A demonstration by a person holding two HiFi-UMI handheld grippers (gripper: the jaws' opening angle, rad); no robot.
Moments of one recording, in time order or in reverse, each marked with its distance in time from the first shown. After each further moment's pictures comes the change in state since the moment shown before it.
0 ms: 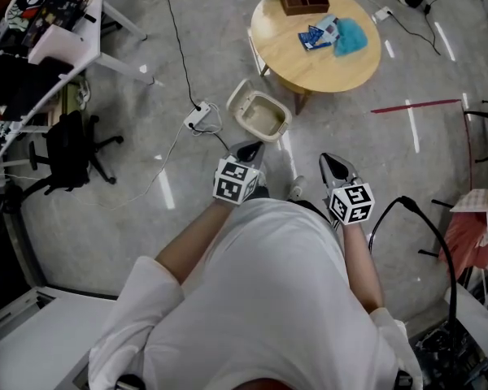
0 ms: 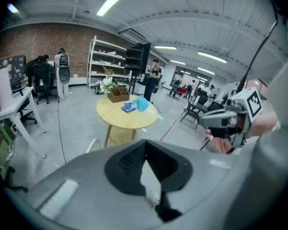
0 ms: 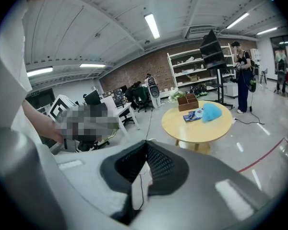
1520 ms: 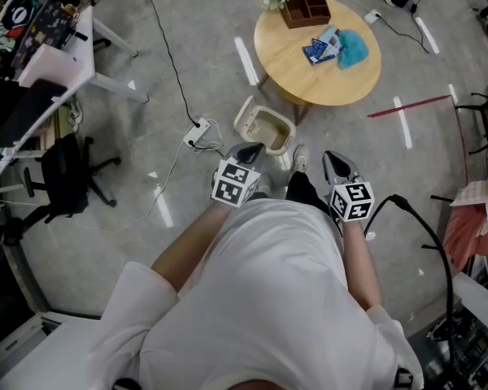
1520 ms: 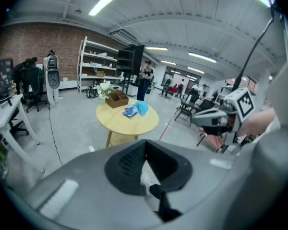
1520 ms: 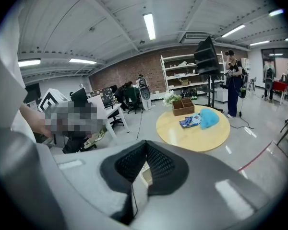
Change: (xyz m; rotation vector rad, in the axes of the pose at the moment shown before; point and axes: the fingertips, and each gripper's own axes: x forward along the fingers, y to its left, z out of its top) left arm -0.008 0.078 0.035 0.091 -0.006 -0.099; right arm 0.070 0.013 0.037 0.001 -0.014 -0.152
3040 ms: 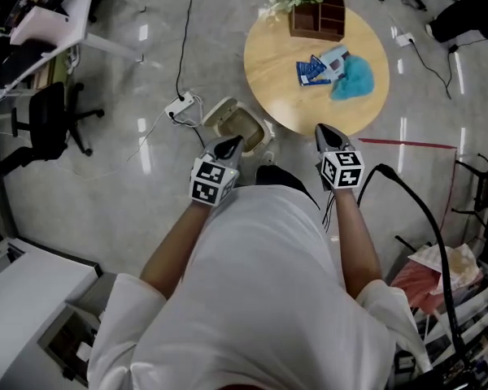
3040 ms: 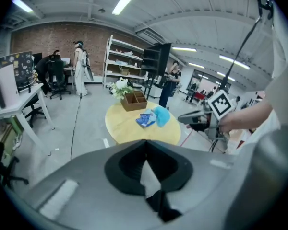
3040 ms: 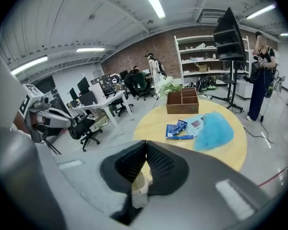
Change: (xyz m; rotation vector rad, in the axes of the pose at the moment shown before) left arm 0.125 0.033 0.083 -0.216 -0.015 0.259; right arm 0.171 -0.204 0.068 -0.113 0.197 0.202
